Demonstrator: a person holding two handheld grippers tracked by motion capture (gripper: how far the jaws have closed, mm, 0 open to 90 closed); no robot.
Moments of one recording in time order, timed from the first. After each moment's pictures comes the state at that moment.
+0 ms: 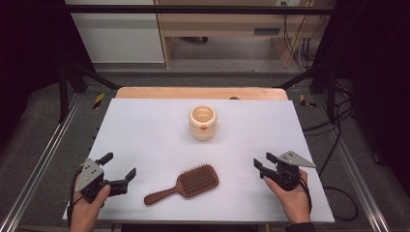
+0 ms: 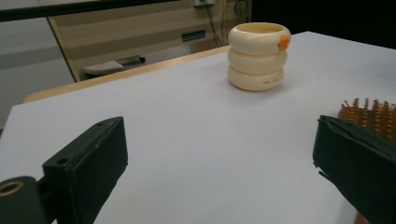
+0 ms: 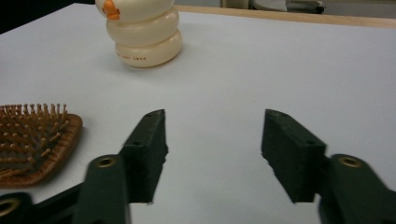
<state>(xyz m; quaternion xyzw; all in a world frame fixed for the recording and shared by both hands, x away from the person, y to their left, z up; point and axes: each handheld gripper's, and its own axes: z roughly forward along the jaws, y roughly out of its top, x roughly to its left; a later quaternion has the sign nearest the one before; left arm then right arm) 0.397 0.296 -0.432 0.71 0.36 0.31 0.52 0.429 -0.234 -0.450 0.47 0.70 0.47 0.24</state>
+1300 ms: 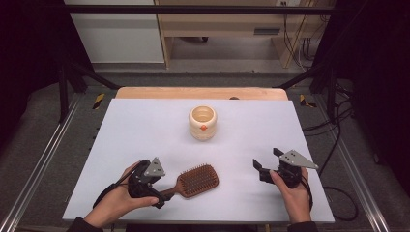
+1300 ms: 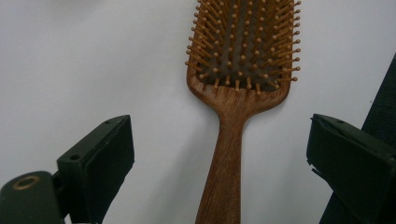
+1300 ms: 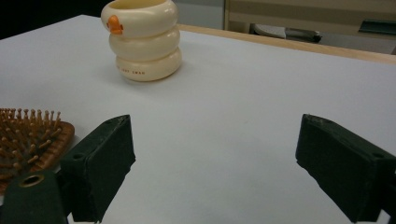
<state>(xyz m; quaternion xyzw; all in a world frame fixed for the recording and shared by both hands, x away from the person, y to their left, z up) 0.416 0.182 -0.415 0.92 0.24 0.10 0.29 0.433 -0.240 -0.451 0.43 0.70 0.49 0.27</state>
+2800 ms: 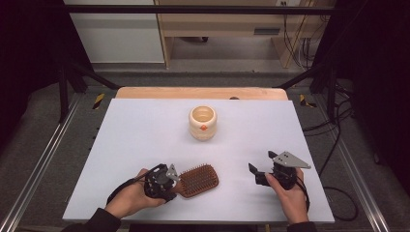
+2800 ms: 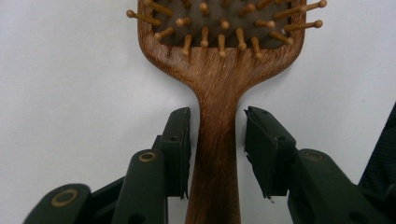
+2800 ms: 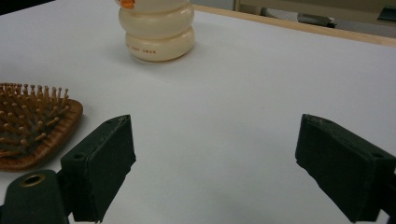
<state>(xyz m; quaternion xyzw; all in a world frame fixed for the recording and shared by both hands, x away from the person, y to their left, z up) 0.435 0.152 -0.449 0.96 0.20 0.04 0.17 0.434 -0.230 -0.458 0.43 0.73 0.47 0.26</state>
